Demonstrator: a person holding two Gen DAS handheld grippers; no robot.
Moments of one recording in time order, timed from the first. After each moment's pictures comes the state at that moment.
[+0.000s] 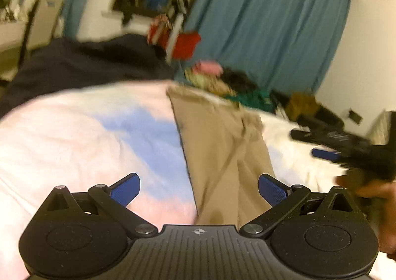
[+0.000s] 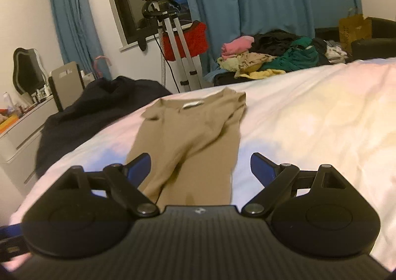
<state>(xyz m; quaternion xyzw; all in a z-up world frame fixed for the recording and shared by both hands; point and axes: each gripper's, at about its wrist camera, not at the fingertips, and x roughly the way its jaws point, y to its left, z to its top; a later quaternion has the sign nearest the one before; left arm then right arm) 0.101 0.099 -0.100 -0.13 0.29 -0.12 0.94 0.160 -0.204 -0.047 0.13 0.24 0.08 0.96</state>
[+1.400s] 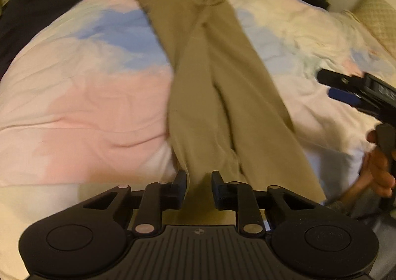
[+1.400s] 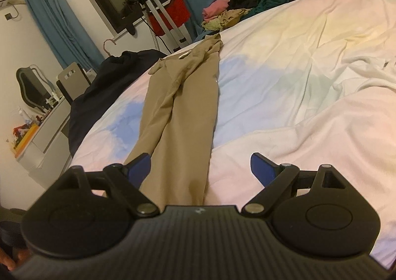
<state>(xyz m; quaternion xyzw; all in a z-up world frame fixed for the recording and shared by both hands) 0.057 0.064 -0.096 0.05 0.52 -0.20 0.83 0.020 -0.230 -0.076 0.24 0.31 0.07 0.92</state>
